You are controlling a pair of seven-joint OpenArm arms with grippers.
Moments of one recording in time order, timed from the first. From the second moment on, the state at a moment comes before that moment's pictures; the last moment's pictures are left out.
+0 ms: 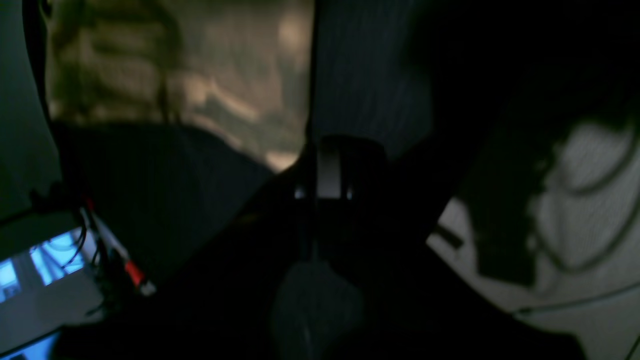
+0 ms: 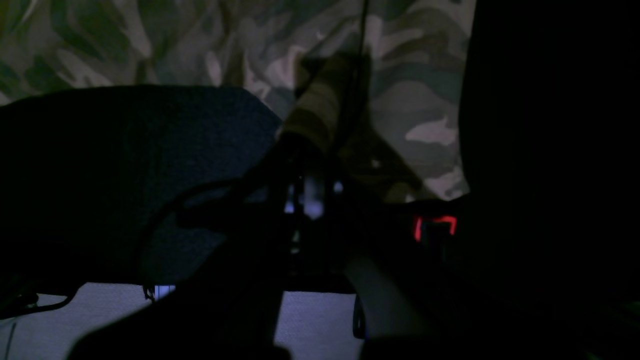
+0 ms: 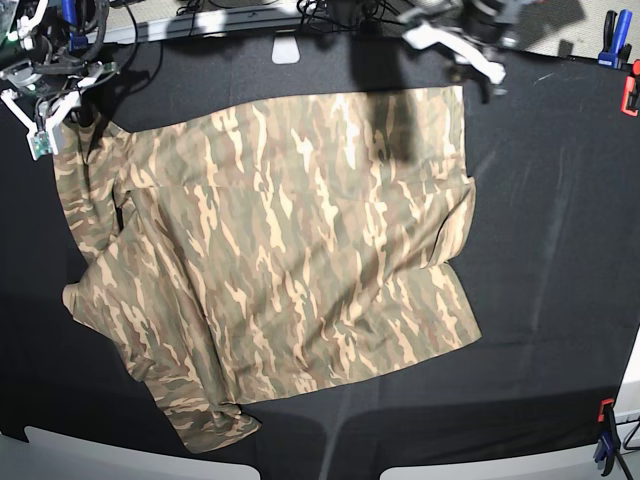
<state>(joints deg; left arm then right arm) 22.8 -38.7 54.6 108.2 38.0 4.6 41.3 -33.4 18.5 36.6 112.7 20.1 34.2 -56.8</state>
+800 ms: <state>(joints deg) 15.0 -37.6 54.6 108.0 36.4 5.0 37.5 -33.4 18.6 36.6 112.7 20.9 34.1 -56.8</state>
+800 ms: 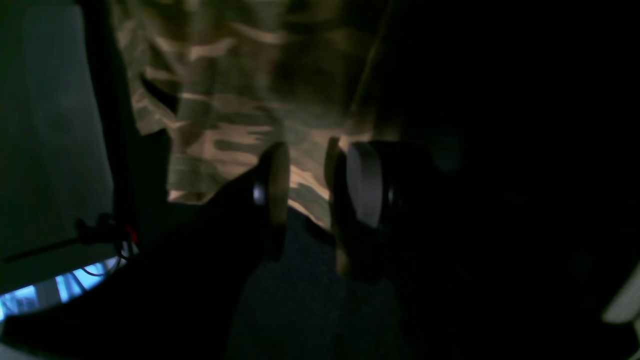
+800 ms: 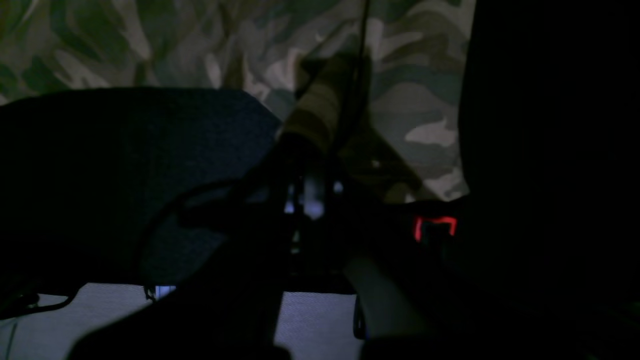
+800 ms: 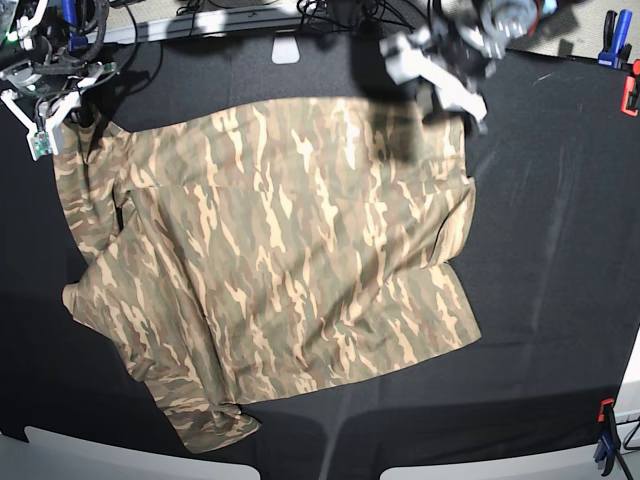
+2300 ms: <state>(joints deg) 23.1 -40.4 54.6 108.9 40.5 3.9 49.0 -36.4 18.3 36.6 119.9 21.5 37.6 -56.8</state>
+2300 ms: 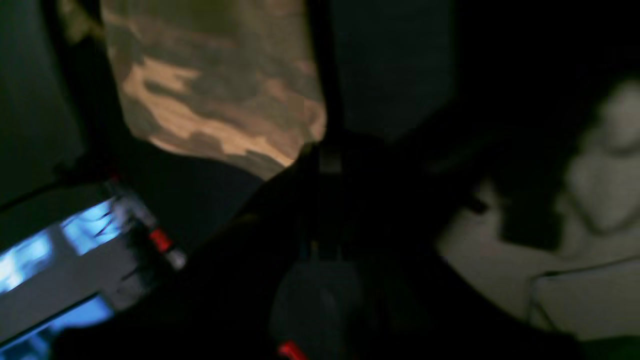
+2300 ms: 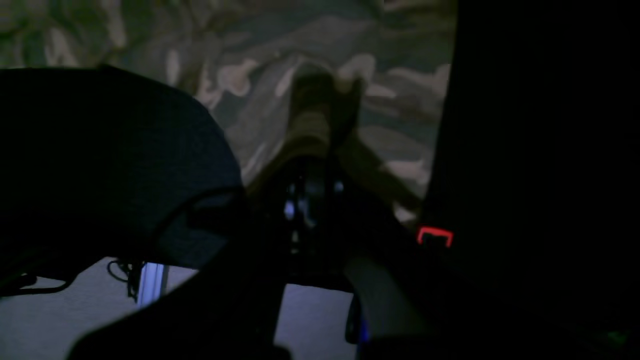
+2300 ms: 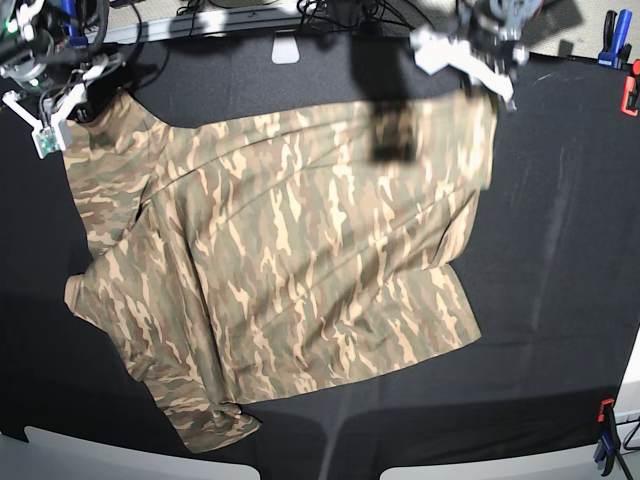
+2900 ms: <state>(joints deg) 27.5 -45.1 54.6 115.8 42.2 5.1 50.0 -49.7 18.4 36.6 126.2 21.4 37.6 -58.1</state>
